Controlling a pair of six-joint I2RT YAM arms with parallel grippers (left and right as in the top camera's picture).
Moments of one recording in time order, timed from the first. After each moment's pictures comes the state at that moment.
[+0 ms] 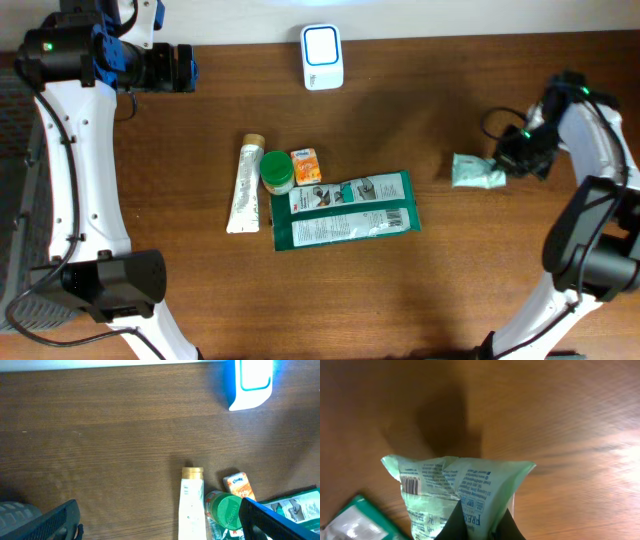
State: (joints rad) left arm 0.07 1.99 2.35 -1.34 0.16 0.10; right arm -0.36 2.05 1.58 -1.09 -0.23 0.24
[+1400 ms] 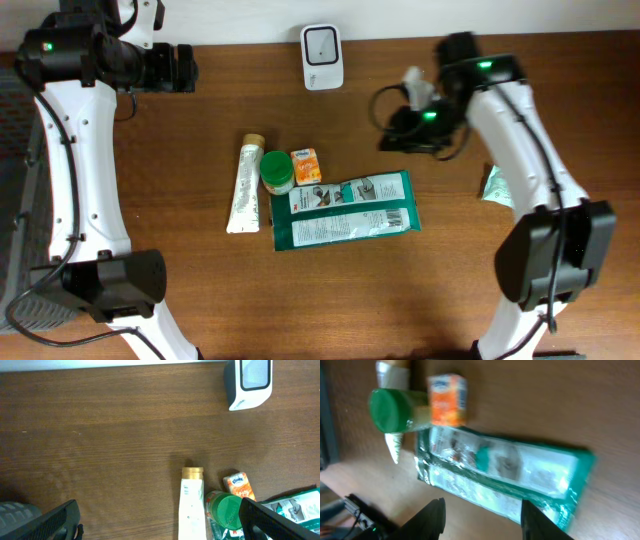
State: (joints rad) left arm 0.07 1.99 2.35 -1.34 0.16 0.10; right arm 0.18 1.97 1.81 -1.22 -0.49 0.06
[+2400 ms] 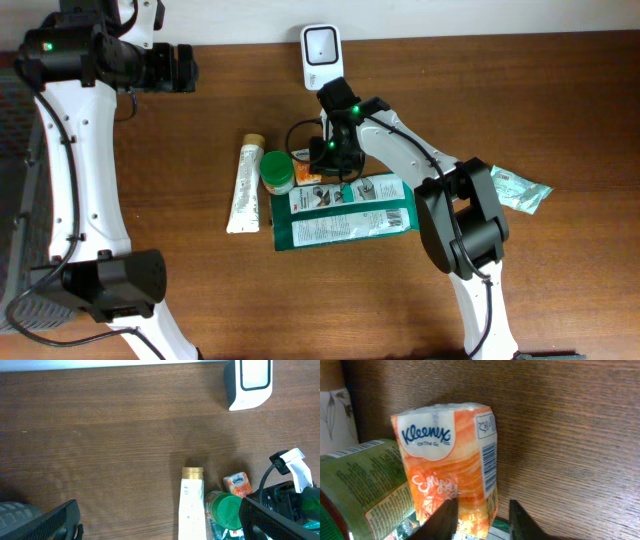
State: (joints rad) left arm 0.07 1.99 2.35 -1.34 0.16 0.10; right arm 0.46 2.30 1.81 -0.85 -0.36 0.43
